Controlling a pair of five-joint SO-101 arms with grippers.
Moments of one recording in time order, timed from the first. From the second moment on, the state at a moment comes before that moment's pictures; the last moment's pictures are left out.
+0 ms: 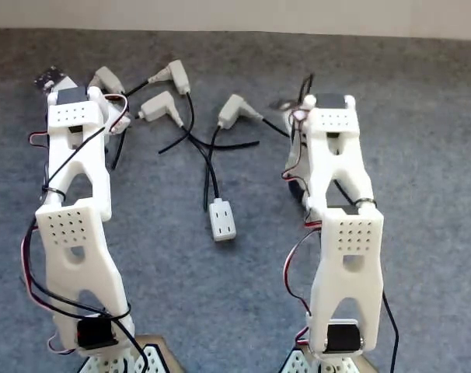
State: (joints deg) left arm -17.3 49.8 -42.2 75.2 39.9; right arm -7.2 48.1 -39.0 97.9 39.3
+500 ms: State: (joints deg) left arm -17.3 49.8 -42.2 73.8 39.9; right arm -8.5 47.5 -32.6 96.9 42.7
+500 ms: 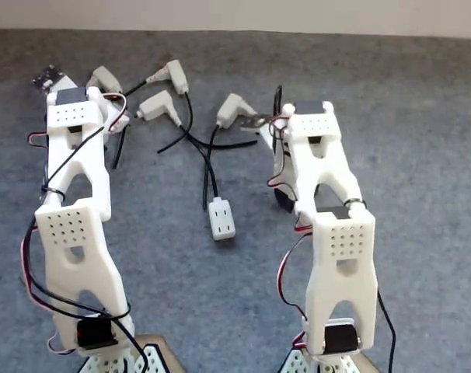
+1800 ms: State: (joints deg) left arm -17.3 49.8 -42.2 73.8 39.9; right arm -4.3 47.1 -33.5 98.4 24.0
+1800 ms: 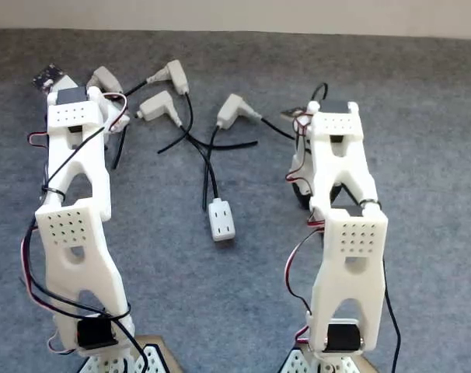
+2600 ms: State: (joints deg) left arm -17.3 49.8 -42.2 73.8 39.9; right arm -18.1 29.8 -55.6 98.9 21.3
